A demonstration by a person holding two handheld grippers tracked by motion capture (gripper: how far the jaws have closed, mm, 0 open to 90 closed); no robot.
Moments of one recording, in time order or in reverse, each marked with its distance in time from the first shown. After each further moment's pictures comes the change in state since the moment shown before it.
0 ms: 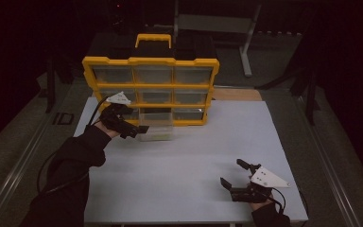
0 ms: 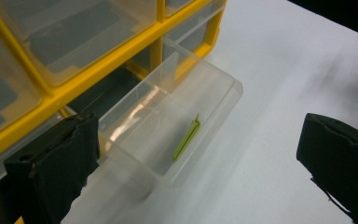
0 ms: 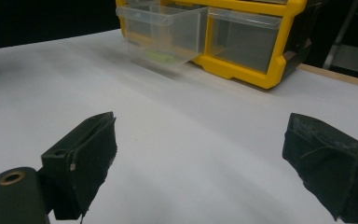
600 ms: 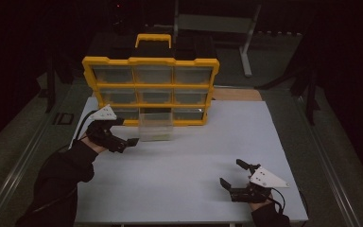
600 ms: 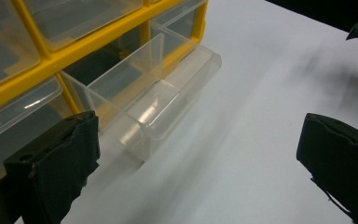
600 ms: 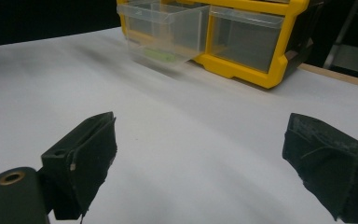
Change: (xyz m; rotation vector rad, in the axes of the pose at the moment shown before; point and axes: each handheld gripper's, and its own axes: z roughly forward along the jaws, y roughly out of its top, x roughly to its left) left arm -0.015 -0.043 -0.027 -0.079 -0.006 0.025; right arm 0.001 0.000 0.001 0.008 0.000 -0.007
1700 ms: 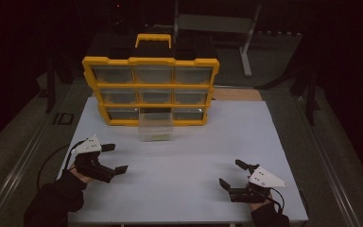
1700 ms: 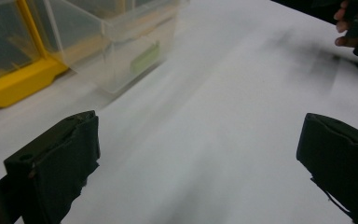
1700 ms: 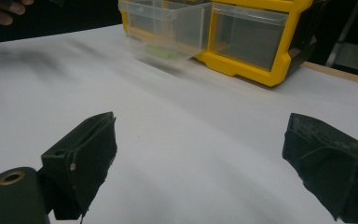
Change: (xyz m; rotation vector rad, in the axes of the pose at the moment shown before) left arm -0.021 -0.086 -0.015 -0.062 -0.065 -0.042; right arm 0.001 -0.001 0.002 0.008 0.004 -0.001
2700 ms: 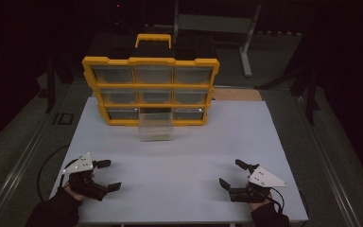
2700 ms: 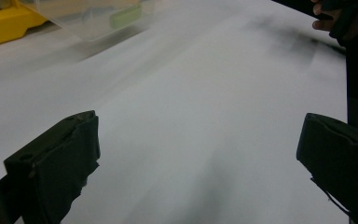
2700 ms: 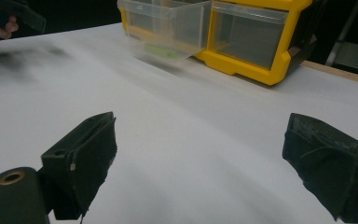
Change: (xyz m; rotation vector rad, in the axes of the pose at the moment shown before) left arm -0.005 -0.057 -0.006 -0.041 -0.054 -0.025; right arm -0.001 -0.001 0.001 0.006 0.000 -0.002
